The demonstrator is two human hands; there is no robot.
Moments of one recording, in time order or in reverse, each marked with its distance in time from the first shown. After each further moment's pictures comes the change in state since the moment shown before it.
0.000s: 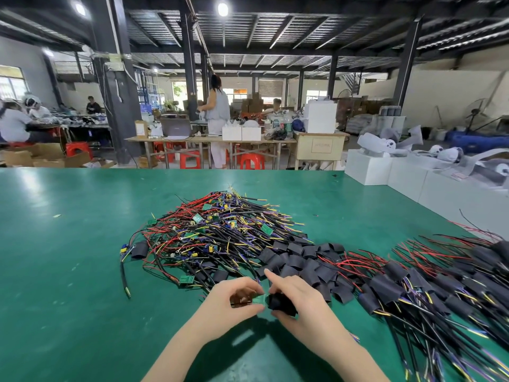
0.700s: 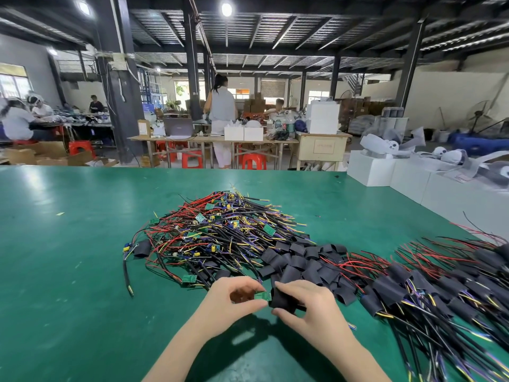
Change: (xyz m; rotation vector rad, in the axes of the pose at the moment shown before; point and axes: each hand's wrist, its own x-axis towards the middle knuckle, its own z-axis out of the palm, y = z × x) left_hand 0.000 0.006 -0.003 -0.038 0.076 -0.013; right_hand -0.002 0.005 0.001 -0.040 0.116 0.086
